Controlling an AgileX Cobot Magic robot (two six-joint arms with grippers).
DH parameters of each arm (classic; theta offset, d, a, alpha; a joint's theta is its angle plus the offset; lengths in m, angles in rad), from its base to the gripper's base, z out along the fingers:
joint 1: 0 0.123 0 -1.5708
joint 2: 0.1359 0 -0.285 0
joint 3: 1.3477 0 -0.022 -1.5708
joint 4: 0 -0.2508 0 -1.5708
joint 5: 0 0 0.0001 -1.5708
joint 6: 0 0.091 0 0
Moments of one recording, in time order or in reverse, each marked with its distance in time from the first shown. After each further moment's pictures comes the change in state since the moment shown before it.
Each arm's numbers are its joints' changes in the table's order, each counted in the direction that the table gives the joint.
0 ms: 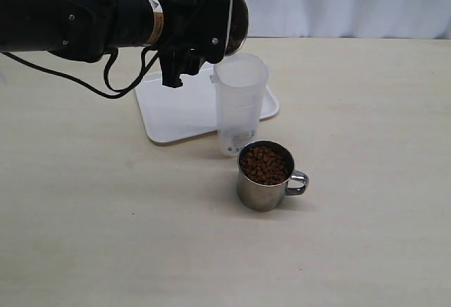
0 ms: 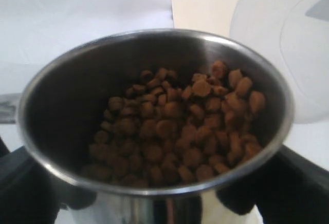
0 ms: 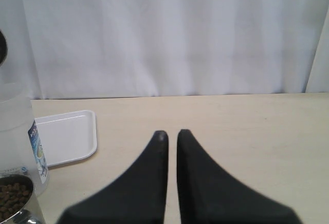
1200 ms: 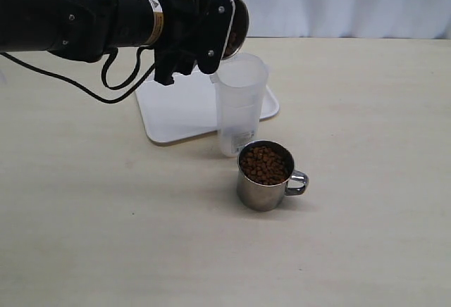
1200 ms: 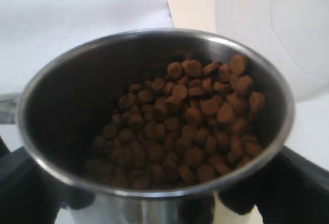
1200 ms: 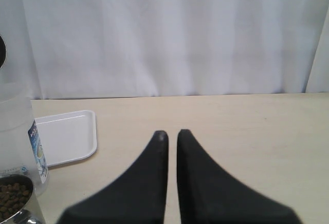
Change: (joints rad) left arm 0.000 0.000 0.000 0.000 -0.002 0.164; right arm 0.000 0.000 0.000 0.000 0.000 0.000
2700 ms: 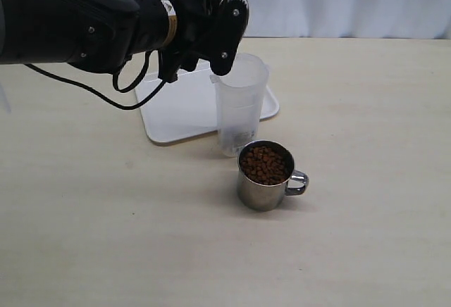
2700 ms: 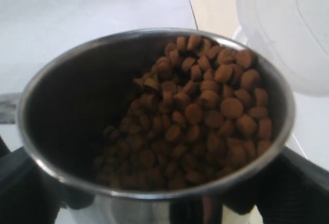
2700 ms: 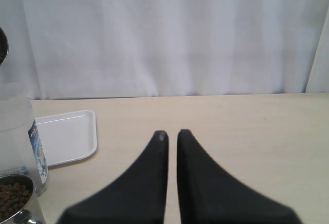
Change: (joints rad) left arm -0.082 0.000 0.000 0.002 -0.200 0.005; right arm 0.000 0.000 0.000 0.000 0.000 0.000
